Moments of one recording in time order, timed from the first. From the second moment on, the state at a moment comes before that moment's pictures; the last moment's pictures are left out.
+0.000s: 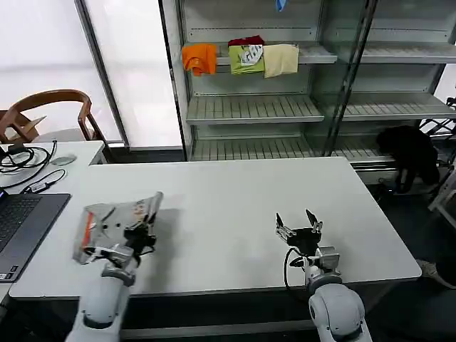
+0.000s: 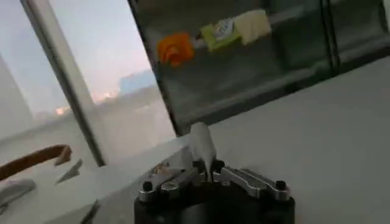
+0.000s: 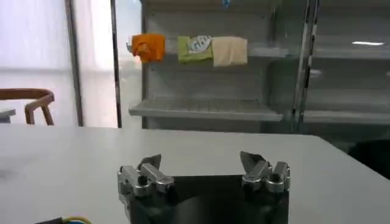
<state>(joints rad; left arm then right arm) 1.14 -1.34 -0.54 -1.81 0.09 0.29 0.17 -1.21 1.45 0.44 2.02 0.08 -0.42 0.01</state>
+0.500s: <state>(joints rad) 1.01 -1.54 -0.24 -1.74 -0.18 0.39 -0.04 -1.21 1.48 0.40 2.07 0.09 -0.50 -0.01</state>
